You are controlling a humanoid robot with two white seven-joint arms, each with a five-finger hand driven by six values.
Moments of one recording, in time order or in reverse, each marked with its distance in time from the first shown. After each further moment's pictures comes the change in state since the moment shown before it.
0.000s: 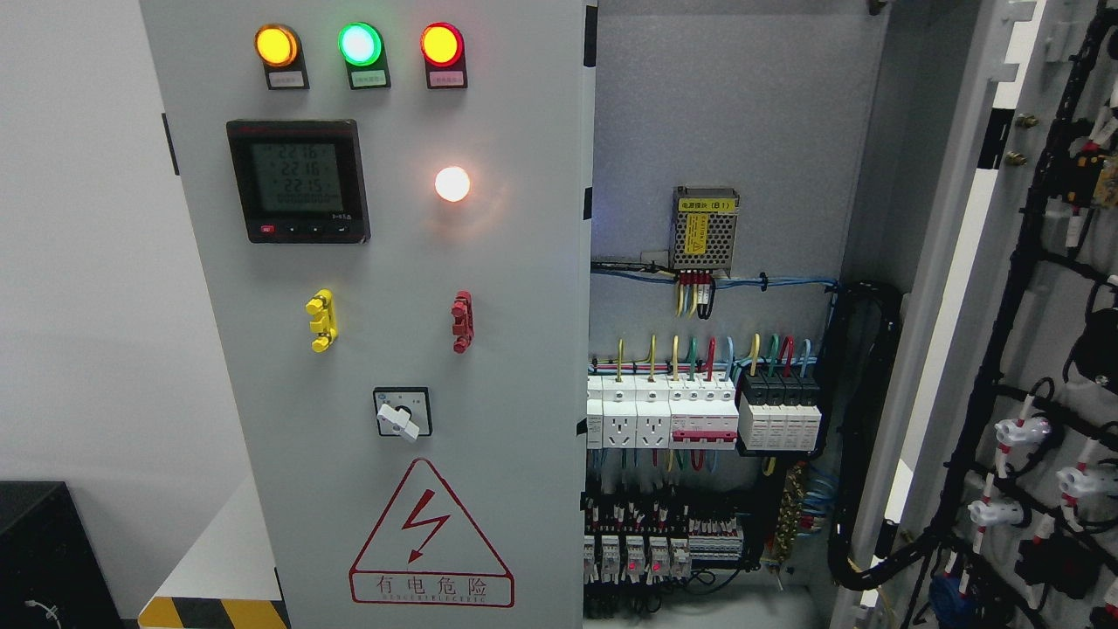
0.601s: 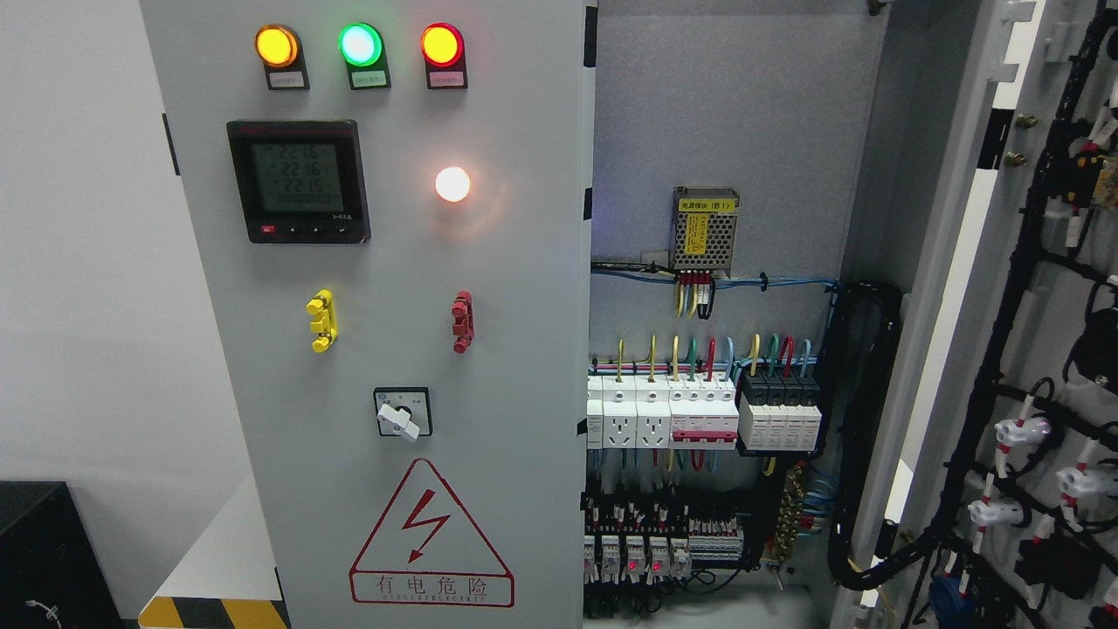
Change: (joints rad) left arm -0.041 -0.185 0.551 0.253 -0.398 0.120 0.142; right arm -0.006 -0.003 -0.001 -0.018 -0.001 -0.001 0.000
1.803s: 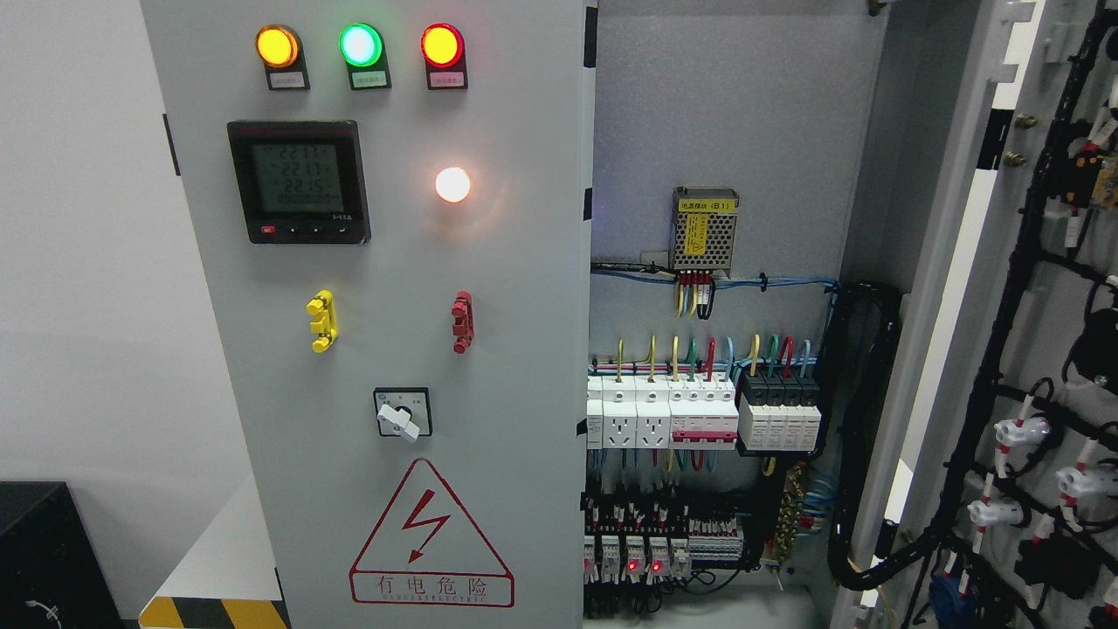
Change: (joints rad) left arm -0.020 -0.087 0.115 0.110 0.126 -0.005 -0.002; right arm 0.495 -0.142 0.013 -1.471 -0.009 -0.209 -0.001
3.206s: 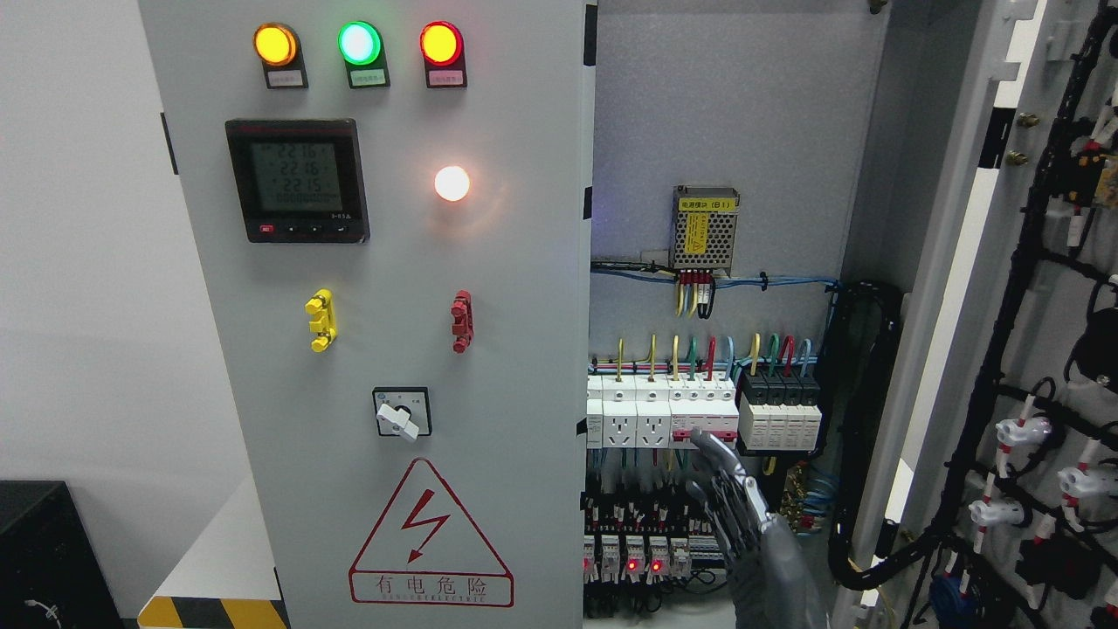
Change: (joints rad) left arm -0.011 -0.004 -0.093 -0.046 0.029 -0.002 0.097; right arm -0.893 -0.013 0.010 -0.250 -0.005 0.080 -0.012
